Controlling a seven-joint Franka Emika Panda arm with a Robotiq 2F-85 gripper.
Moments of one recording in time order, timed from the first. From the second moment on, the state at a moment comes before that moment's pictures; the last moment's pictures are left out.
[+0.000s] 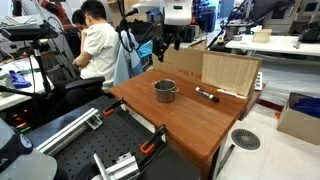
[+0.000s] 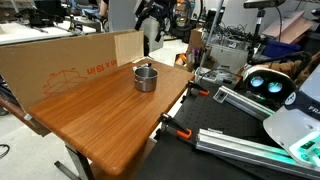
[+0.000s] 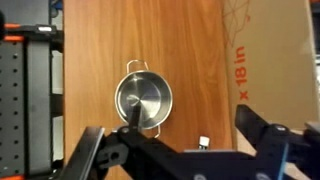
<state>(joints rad) -0.08 0.04 -0.05 -2.37 0.68 2.44 0.88</state>
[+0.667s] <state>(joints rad) -0.08 0.30 -0.10 -2.22 0.60 2.55 1.09</state>
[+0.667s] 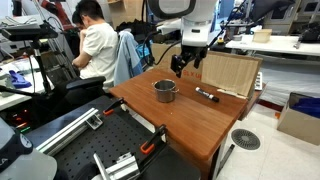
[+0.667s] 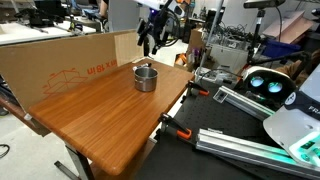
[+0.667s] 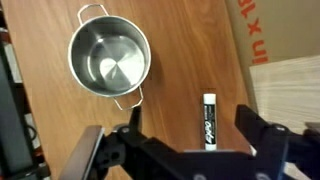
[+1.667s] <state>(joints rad) -0.07 0.60 -0.15 -1.98 0.45 2.55 1.19</state>
